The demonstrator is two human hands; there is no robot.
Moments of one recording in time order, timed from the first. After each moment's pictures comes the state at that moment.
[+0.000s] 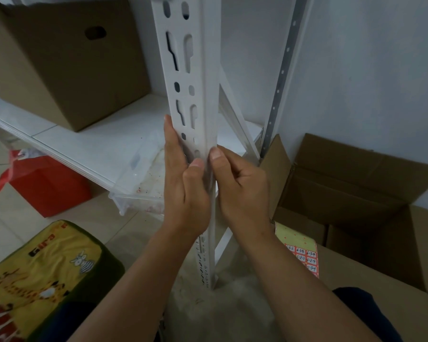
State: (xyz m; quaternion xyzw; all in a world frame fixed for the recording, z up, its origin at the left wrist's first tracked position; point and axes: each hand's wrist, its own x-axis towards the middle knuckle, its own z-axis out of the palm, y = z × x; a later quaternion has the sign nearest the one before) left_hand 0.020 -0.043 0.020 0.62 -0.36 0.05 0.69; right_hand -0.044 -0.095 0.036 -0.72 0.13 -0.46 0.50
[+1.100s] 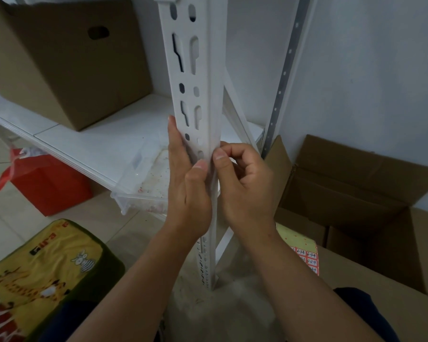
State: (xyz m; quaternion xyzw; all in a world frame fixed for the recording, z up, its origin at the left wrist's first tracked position) left_hand 0.024 -0.043 0.020 0.61 -0.37 0.02 0.70; right_hand -0.047 -0.092 0.043 -0.69 0.14 -0.45 0.55
